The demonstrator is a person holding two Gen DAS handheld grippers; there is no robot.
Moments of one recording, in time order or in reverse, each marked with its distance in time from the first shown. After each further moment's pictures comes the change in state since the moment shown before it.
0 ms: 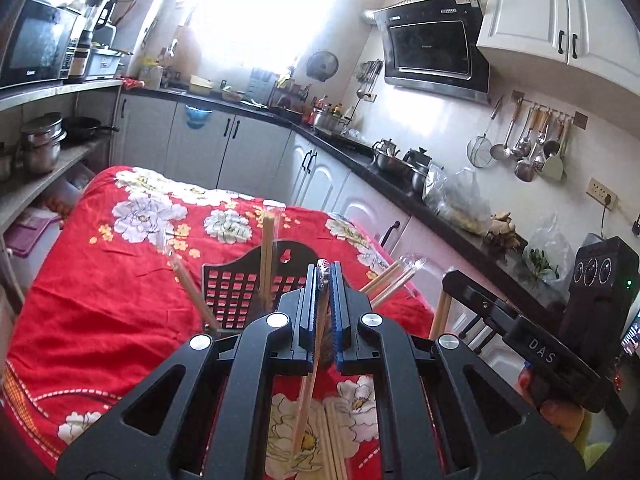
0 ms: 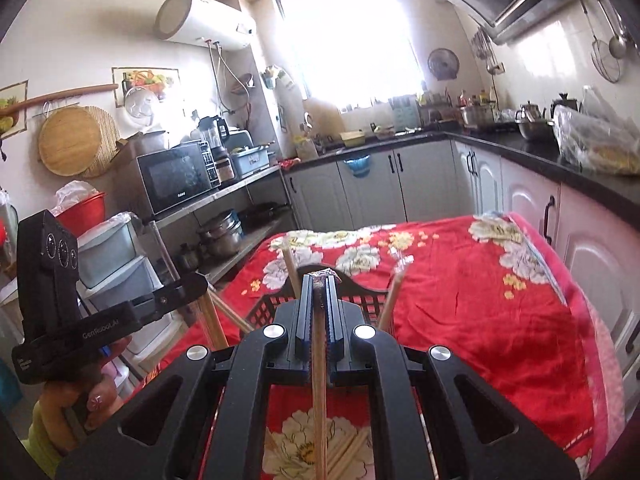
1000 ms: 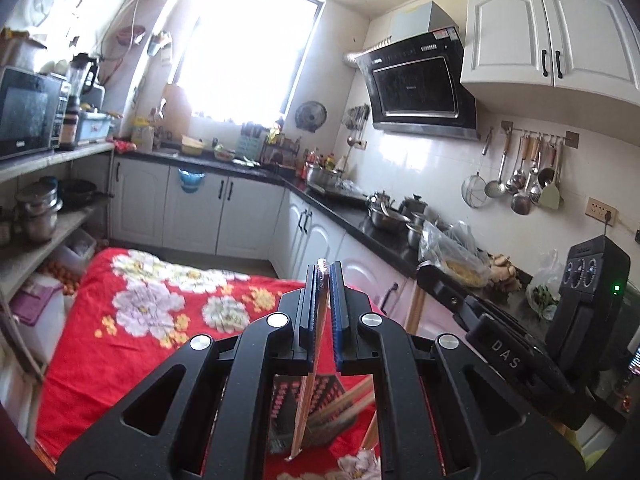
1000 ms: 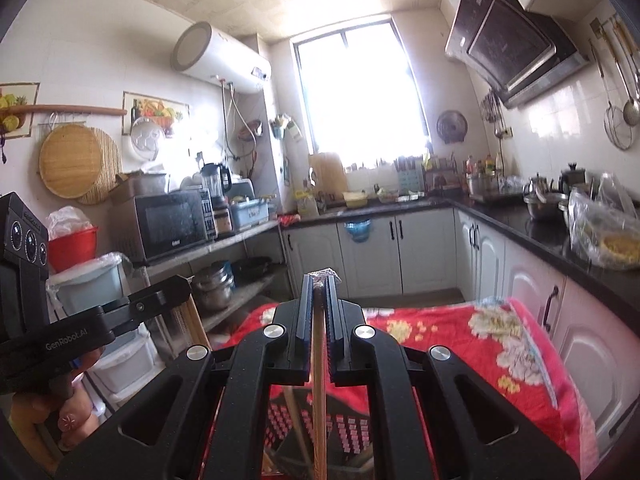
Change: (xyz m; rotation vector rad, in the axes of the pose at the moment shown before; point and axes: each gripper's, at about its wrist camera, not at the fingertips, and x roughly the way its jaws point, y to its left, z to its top) left arm -0.006 -0.029 0.084 0.092 -0.178 0.017; right arm 0.022 0.012 0.084 -0.099 -0.207 -0.021
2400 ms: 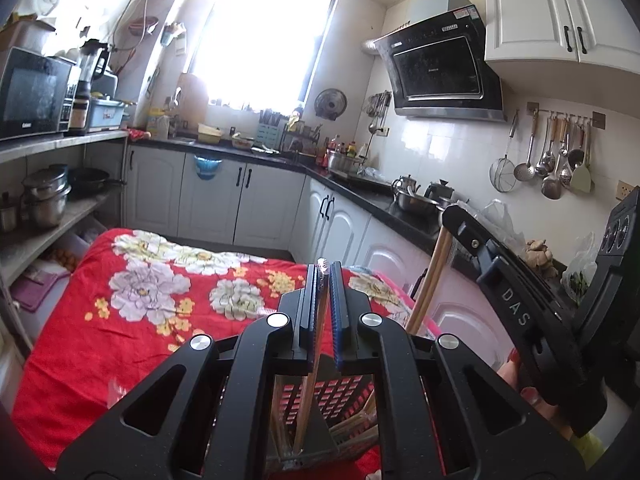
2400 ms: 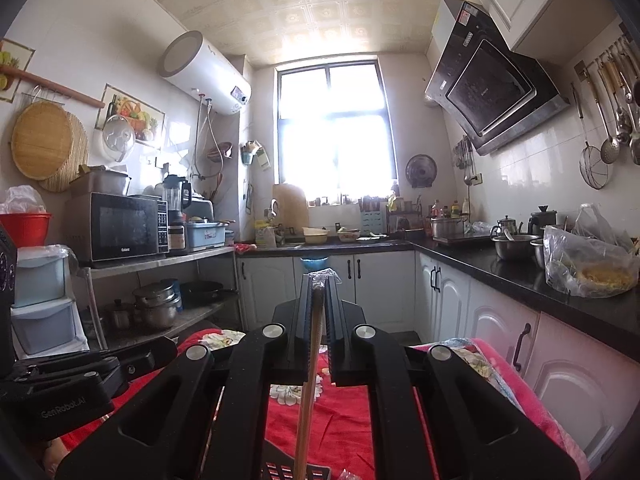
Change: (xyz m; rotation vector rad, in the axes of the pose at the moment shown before) left arm 0.065 0.015 -0.053 -0.006 0.033 0.075; right arm 0.049 -0.030 -0.043 -0.100 -0.135 -0.161
